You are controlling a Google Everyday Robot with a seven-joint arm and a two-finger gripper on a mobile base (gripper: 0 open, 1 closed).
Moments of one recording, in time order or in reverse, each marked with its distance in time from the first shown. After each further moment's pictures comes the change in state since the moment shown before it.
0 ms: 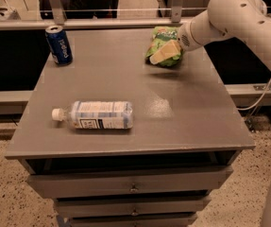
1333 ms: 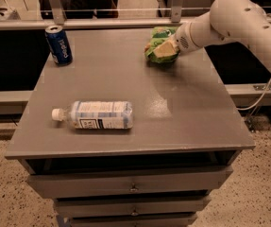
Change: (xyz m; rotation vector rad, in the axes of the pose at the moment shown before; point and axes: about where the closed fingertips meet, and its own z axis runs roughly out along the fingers) arm -0.010 0.015 0.000 -0.040 -0.084 -0.019
